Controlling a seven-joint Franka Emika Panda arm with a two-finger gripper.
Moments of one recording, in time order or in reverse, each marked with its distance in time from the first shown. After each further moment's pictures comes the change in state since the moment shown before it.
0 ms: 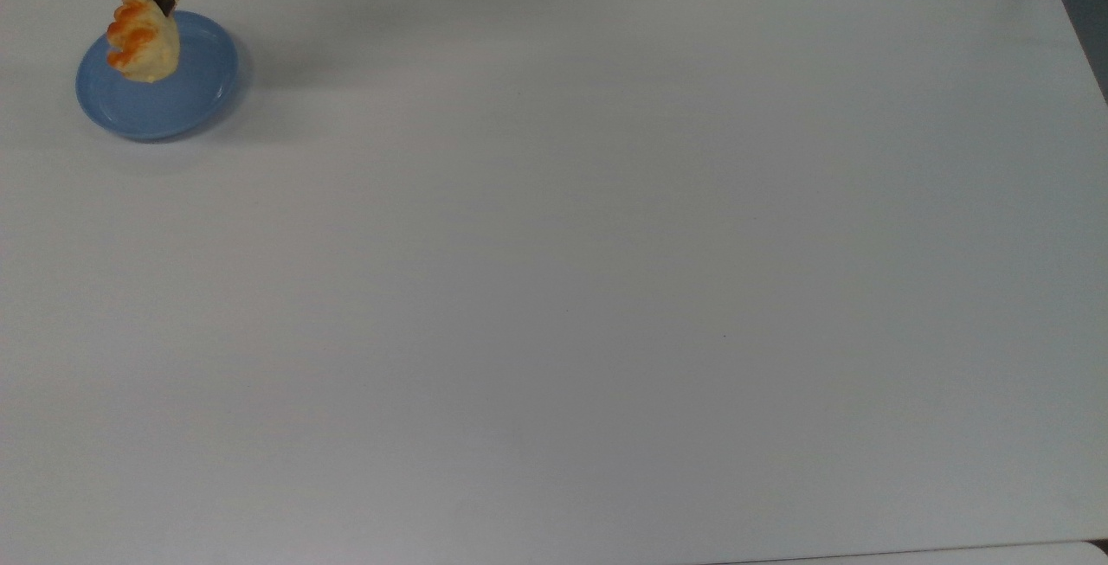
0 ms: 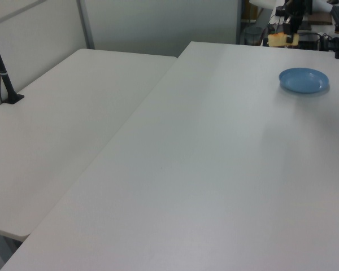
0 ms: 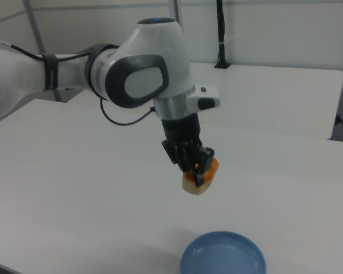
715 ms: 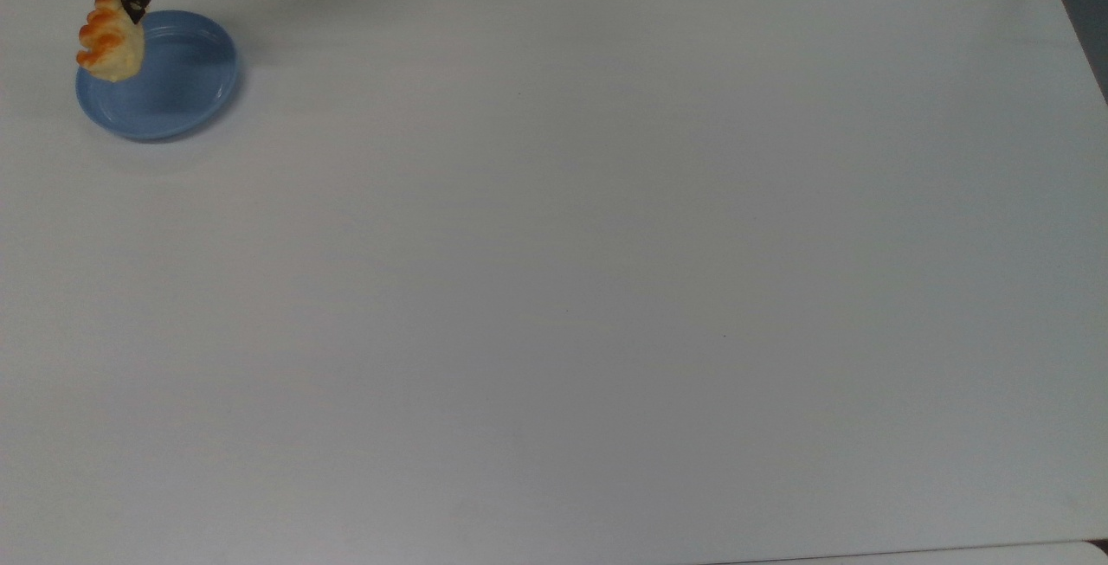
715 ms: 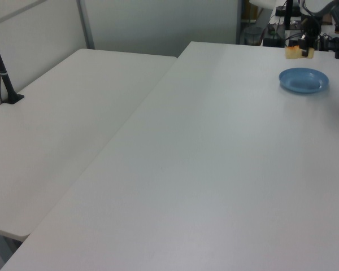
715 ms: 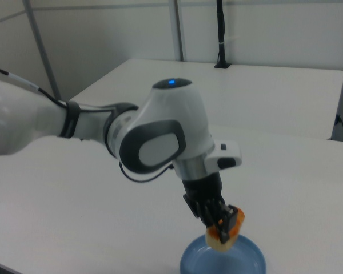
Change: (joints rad) arm -0.152 0.009 -0.003 -0.216 -0.088 0.278 -0.014
